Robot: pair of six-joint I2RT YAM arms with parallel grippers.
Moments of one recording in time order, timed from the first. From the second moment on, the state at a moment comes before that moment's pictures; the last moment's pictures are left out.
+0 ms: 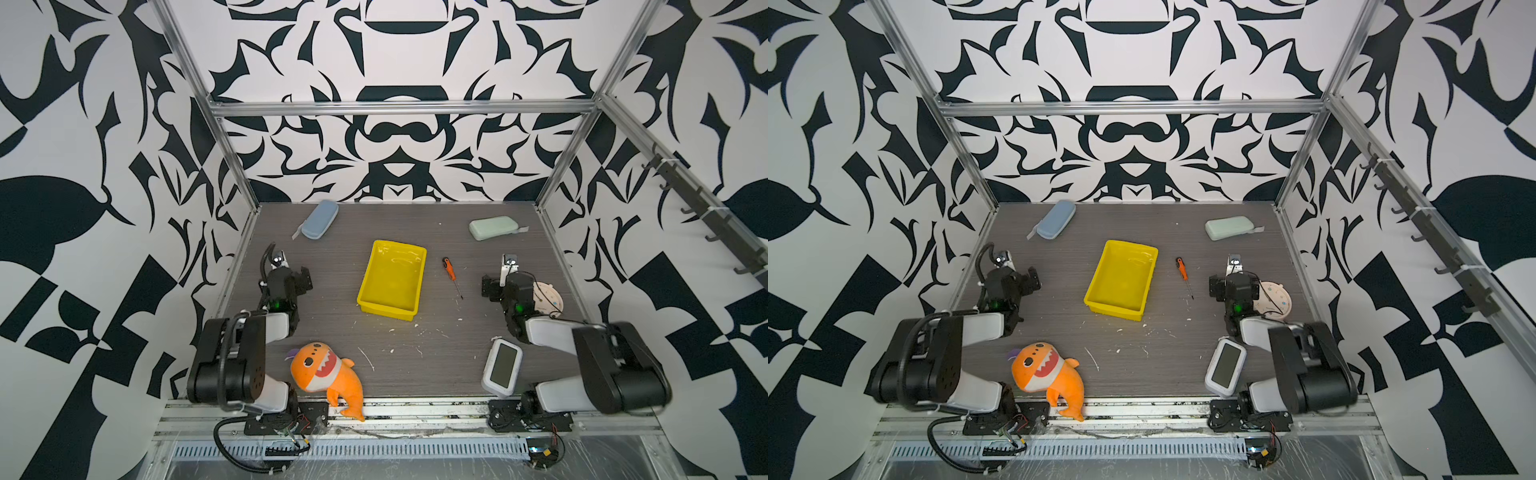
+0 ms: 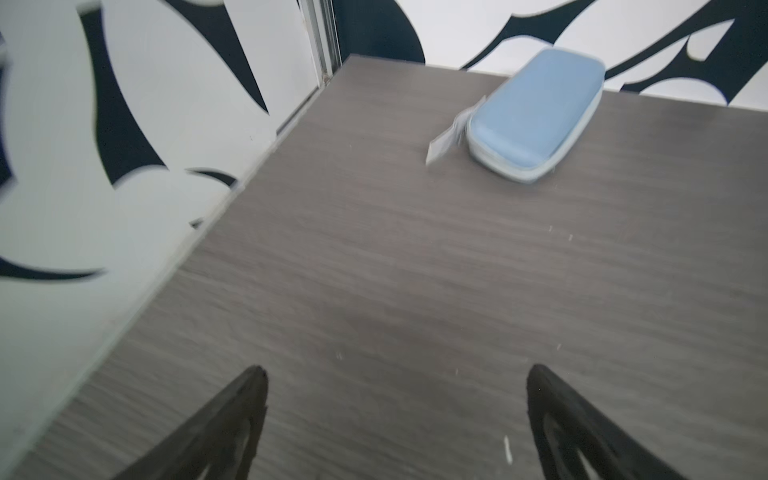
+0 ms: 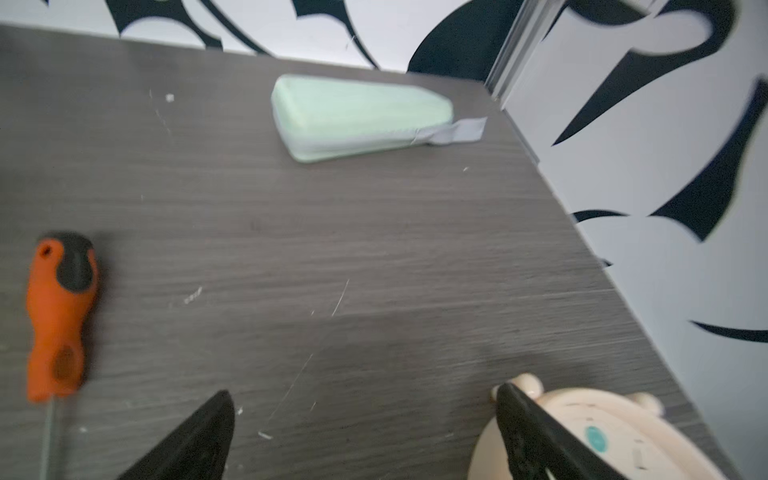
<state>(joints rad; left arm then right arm) 0.01 1.40 0.54 0.43 -0.23 -0.11 0.12 1.29 0.45 0.38 0.33 0.03</state>
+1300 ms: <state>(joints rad) -0.19 0.83 0.88 -0.77 0.05 -0.67 0.10 1.01 0.71 -0.63 -0.27 0.63</state>
